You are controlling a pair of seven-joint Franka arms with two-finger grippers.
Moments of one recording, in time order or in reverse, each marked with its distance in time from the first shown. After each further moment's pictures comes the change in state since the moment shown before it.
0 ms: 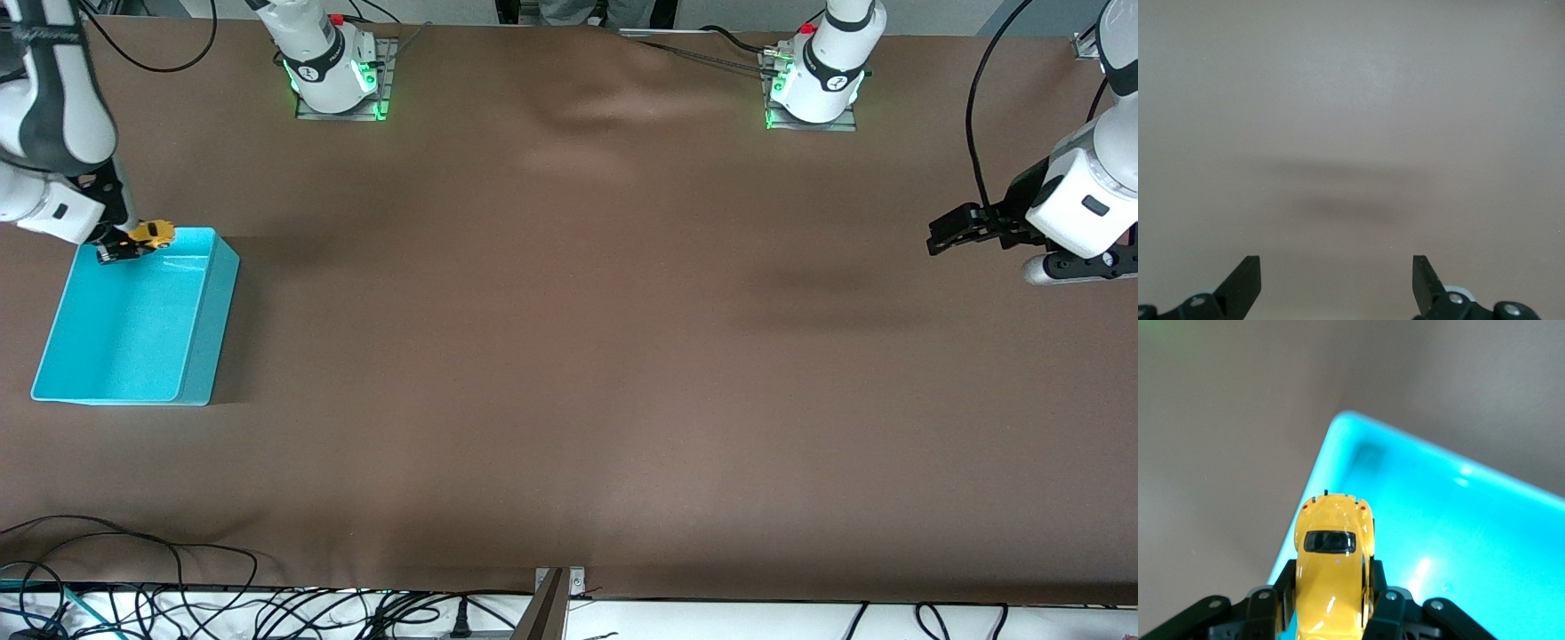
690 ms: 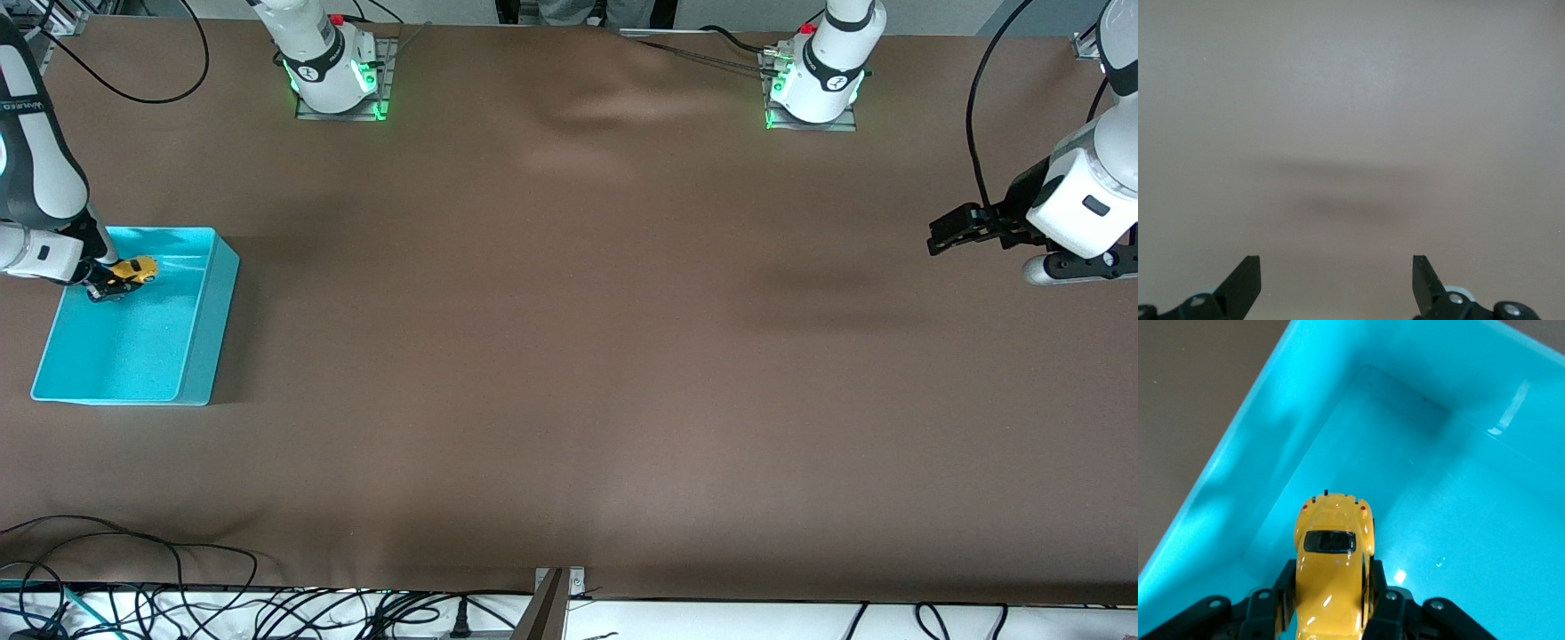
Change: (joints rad) left arm 0.001 0.000 0.000 0.002 0.000 0.000 0.000; right arm -0.057 0.263 0.016 0.172 -0.110 0.066 -0.113
